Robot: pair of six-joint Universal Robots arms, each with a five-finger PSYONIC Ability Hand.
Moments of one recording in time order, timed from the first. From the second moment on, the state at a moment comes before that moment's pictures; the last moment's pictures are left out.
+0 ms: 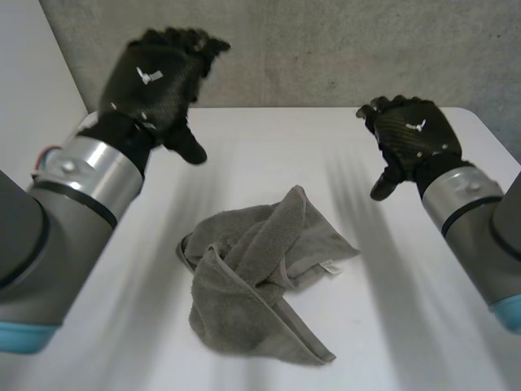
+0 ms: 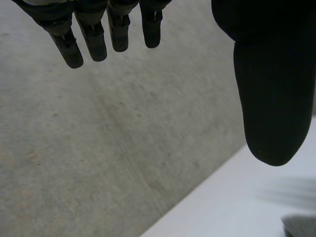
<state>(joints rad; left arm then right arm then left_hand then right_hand) 4.15 -1.63 -1.55 3.37 -1.53 3.34 1.96 -1.38 1.60 -0.18 1.49 2.86 0.19 0.18 0.18 0.18 0.03 0.23 0.25 0.25 0.27 0.06</state>
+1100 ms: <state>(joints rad) 4.27 -1.69 -1.33 3.03 -1.62 3.20 1.96 -1.44 1.26 0.13 1.60 2.96 0.20 0.20 0.20 0.20 0.03 0.23 0.25 0.25 0.27 0.06</state>
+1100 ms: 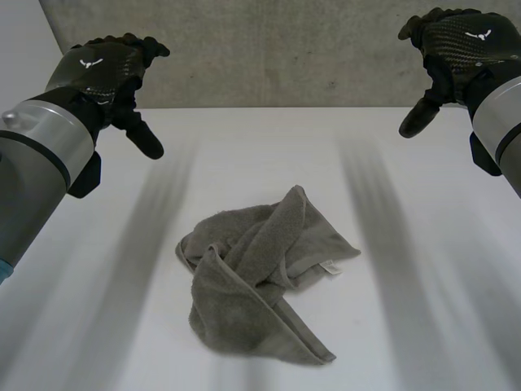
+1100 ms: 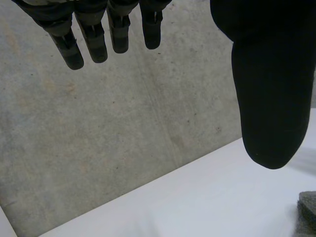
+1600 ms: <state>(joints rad) 4.51 -1.70 -1.81 3.14 -1.10 3.40 2.02 -1.41 1.52 0.38 1.24 3.05 0.53 0.53 0.53 0.53 0.35 0.25 0.25 0.25 0.27 0.06</state>
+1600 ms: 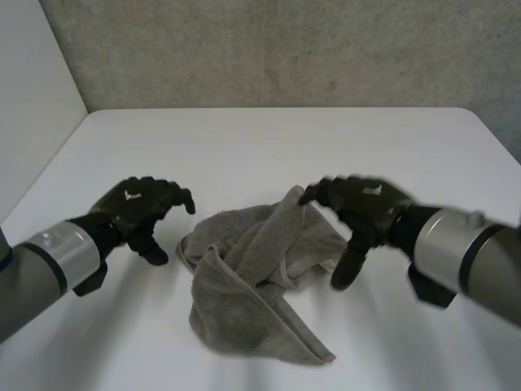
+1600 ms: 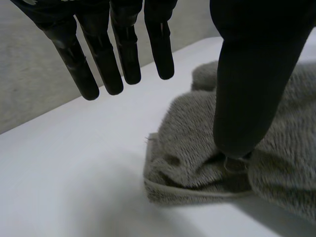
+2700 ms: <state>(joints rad) 4.42 -1.84 -1.96 3.56 -1.00 3.37 1.75 -1.37 1.82 -0.09 1.27 2.96 0.35 0.35 0.35 0.35 0.17 1.34 1.33 1.34 1.34 1.17</state>
